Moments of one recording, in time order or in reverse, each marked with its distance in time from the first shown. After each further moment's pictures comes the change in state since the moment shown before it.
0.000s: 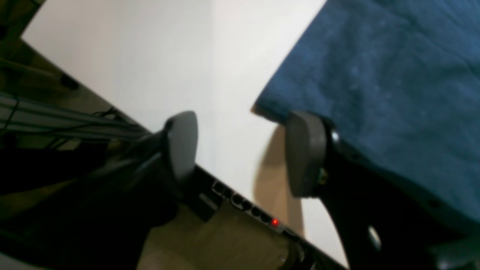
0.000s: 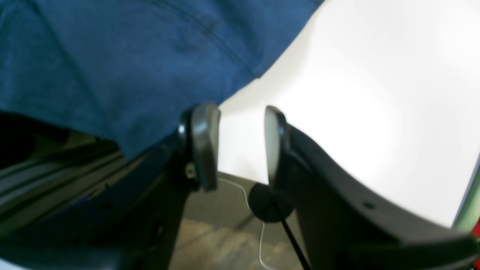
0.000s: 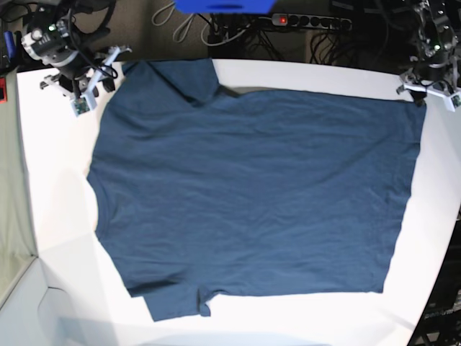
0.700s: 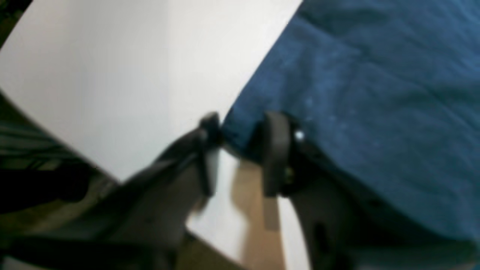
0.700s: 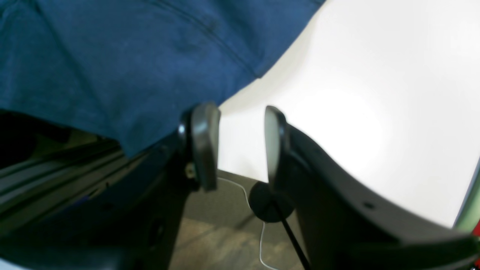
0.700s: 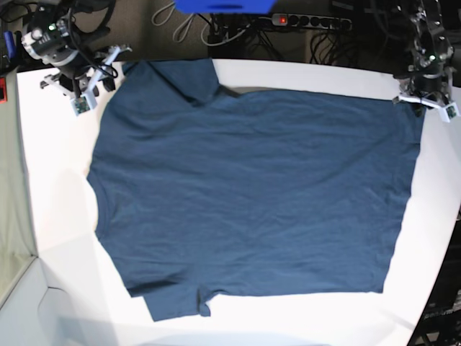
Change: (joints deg) left arm -4.2 -1.0 4.2 -3.7 -0.2 0.1 -2.4; right arm -0.2 0.0 0.0 0.0 -0.1 0.0 -0.2
